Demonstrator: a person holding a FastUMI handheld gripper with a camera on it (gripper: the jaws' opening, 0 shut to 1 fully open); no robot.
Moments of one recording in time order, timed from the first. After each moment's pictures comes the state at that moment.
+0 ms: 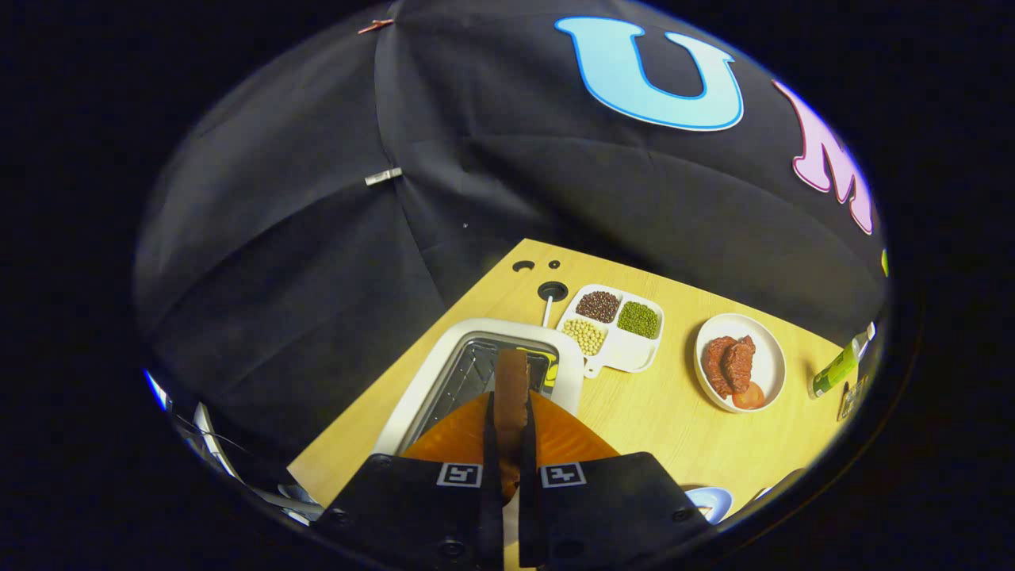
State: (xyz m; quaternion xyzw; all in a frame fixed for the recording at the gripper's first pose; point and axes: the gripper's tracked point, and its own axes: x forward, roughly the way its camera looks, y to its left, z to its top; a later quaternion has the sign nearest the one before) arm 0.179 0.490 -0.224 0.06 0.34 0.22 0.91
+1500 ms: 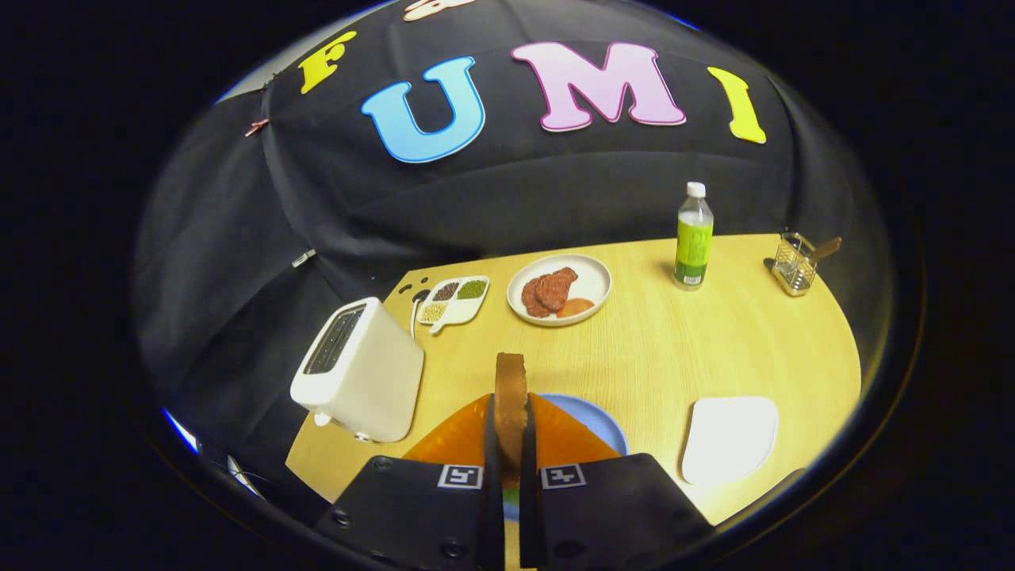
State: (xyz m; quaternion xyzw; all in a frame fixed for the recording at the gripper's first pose) arm 0.040 0.232 -0.275 0.20 0.31 0.07 0.92
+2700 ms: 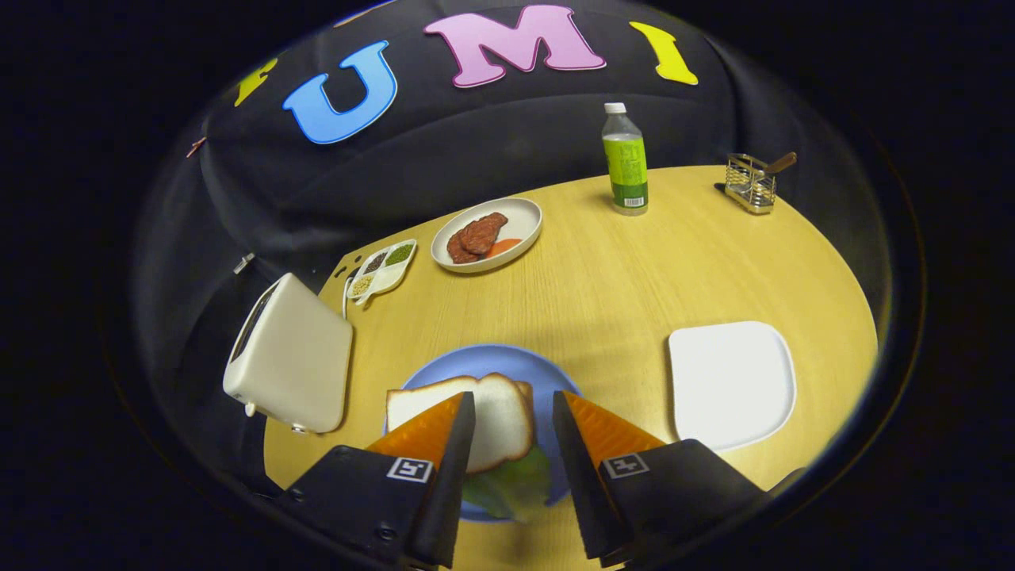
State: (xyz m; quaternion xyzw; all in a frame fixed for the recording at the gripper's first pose) arm 0.025 0.183 -0.358 0.23 0.36 -0.02 0.90
